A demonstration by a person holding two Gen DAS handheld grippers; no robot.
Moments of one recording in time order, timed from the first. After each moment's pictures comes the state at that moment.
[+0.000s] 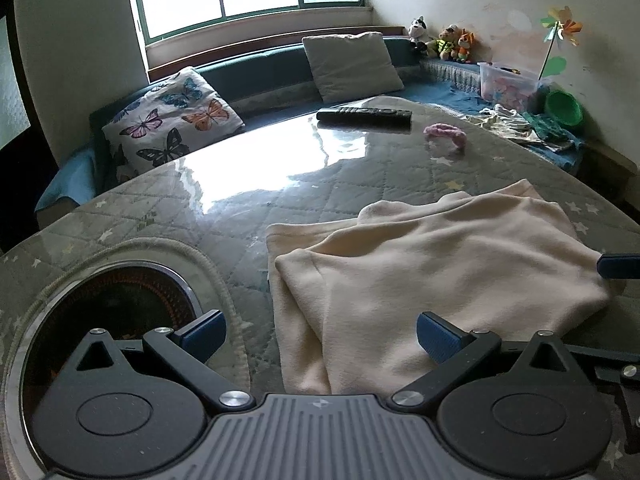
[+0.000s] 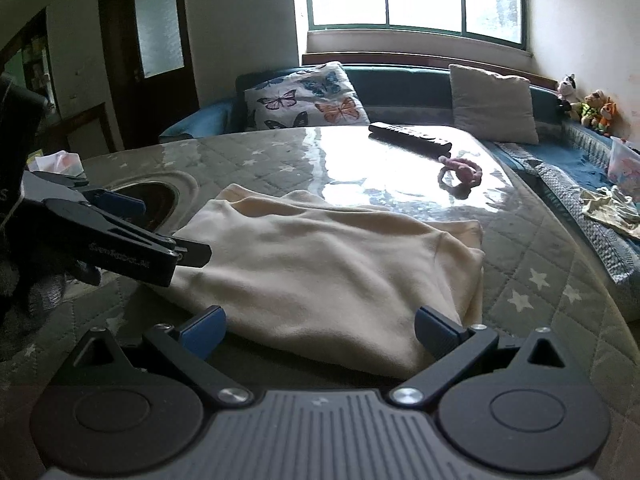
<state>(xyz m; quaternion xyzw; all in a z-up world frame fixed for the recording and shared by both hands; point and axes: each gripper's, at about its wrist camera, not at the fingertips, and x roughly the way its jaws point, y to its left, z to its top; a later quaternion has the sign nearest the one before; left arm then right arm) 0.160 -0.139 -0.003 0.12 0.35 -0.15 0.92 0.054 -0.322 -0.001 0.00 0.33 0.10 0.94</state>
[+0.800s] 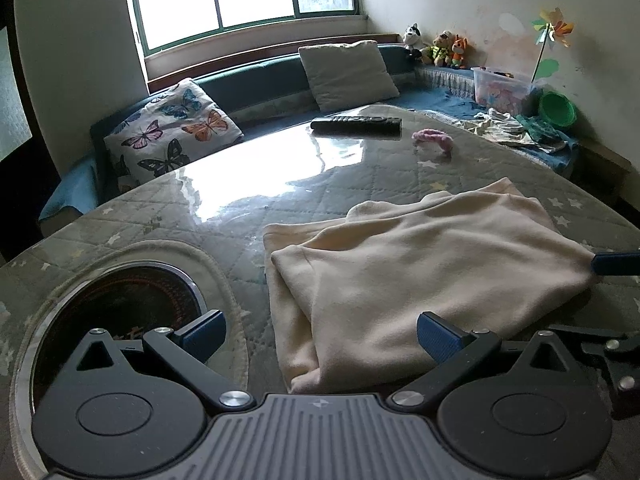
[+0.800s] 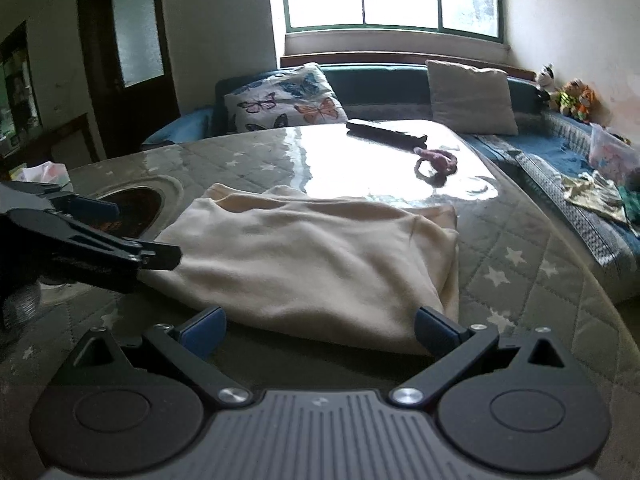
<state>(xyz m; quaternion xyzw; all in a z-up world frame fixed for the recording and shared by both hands) 0.134 -0.139 0.005 0.12 0.34 -0.15 0.92 0.039 -0.328 -0.003 0.02 0.33 0.07 0.94</state>
